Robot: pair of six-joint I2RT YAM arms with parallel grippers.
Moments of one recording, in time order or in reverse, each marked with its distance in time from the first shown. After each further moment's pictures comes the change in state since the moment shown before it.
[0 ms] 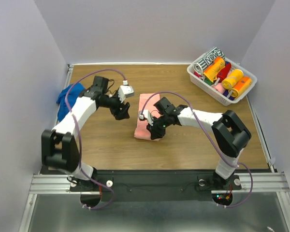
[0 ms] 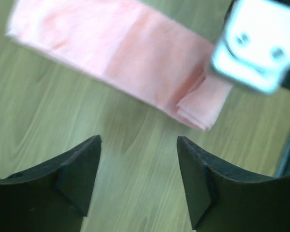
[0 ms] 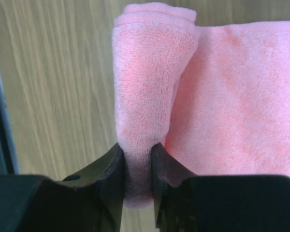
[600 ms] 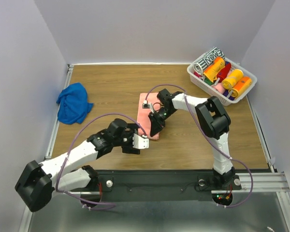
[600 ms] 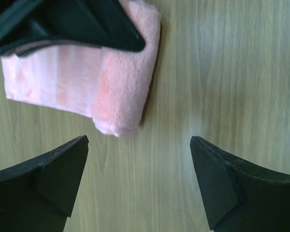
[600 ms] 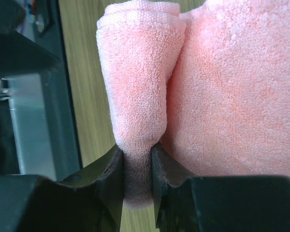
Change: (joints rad) left arm -0.471 -0.582 -0.730 0.490 -0.483 0.160; right arm -0.180 0.382 0.380 -0.384 -0.429 0.061
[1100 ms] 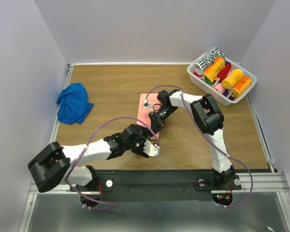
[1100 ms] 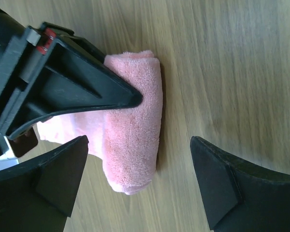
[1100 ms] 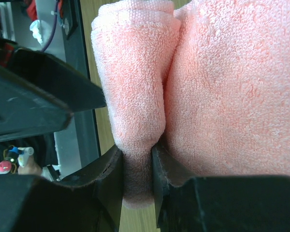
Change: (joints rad) left arm -0.214 0.250 -0.019 0.313 -0.190 0.123; right arm -0.029 0.151 0.155 -0.217 -0.109 -0.055
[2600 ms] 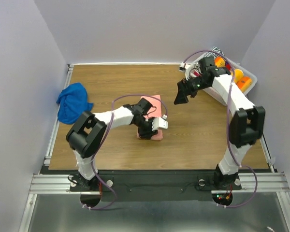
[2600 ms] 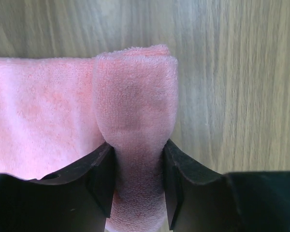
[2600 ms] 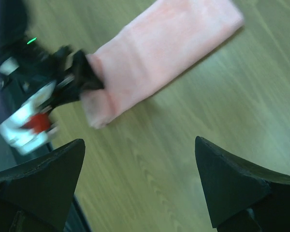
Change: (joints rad) left arm 0.218 0.539 0.563 -0.521 0.405 -0.177; right arm -0.362 -0.391 0.095 0.006 0.278 0.070
